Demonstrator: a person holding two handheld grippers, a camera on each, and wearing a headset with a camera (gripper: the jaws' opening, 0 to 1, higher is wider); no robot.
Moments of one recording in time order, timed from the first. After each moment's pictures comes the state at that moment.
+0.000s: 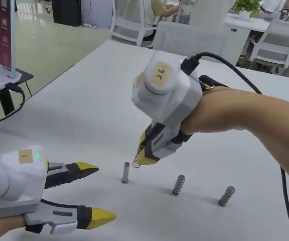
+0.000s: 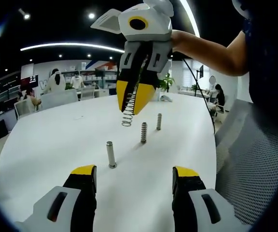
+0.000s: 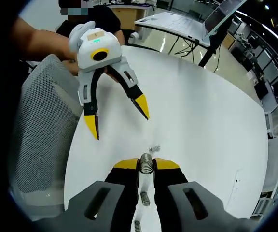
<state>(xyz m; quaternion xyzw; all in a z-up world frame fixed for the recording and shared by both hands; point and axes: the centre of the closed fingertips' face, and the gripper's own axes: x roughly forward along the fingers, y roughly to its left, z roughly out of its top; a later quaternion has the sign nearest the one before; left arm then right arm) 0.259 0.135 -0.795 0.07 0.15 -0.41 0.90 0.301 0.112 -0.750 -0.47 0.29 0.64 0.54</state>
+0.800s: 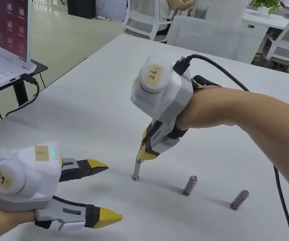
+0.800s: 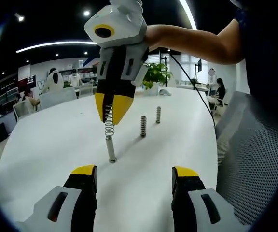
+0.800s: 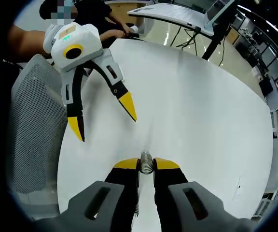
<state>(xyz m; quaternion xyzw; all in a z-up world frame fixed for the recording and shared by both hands) 0.256 0.140 -0.804 0.09 0.16 -0.42 0.89 0.316 0.134 -0.779 -0.48 0.32 0.64 0.52</state>
